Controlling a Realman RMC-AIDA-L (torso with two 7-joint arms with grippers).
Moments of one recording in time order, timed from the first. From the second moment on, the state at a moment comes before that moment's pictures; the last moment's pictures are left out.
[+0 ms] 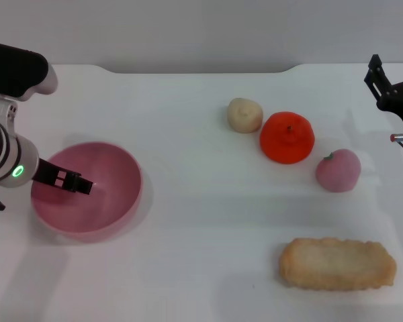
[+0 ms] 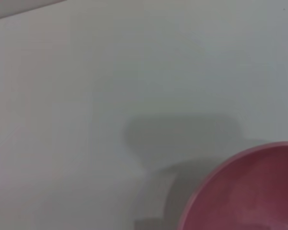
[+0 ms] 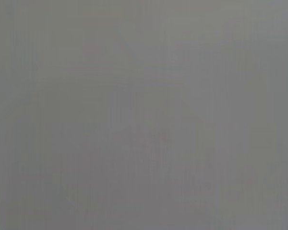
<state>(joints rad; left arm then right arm) -0.39 -2.06 1.61 1.43 -0.24 -1.25 0.03 0.24 2.08 -2.08 -0.69 0.76 -0.85 -0.17</state>
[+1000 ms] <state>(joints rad) -0.42 -2.06 1.60 1.37 -0.24 -1.27 0.03 0.24 2.08 -2.08 -0.70 0.75 -0.86 -0.17</state>
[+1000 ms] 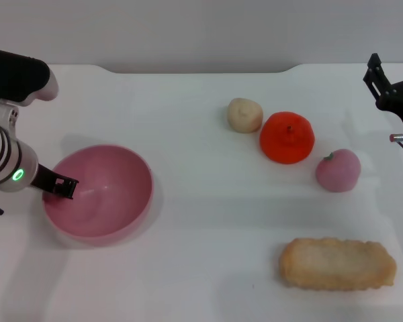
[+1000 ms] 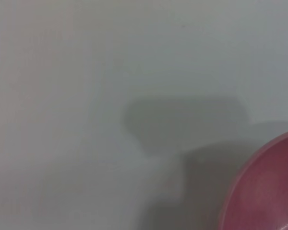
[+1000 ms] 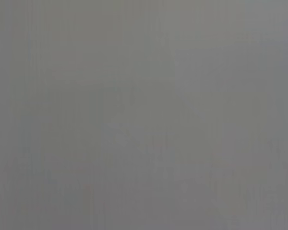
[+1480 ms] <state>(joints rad) -0.41 -2.06 1.60 1.49 -0.24 -1.25 0.04 0.24 2.08 -2.08 -0.72 0.75 -0.83 -0.17</state>
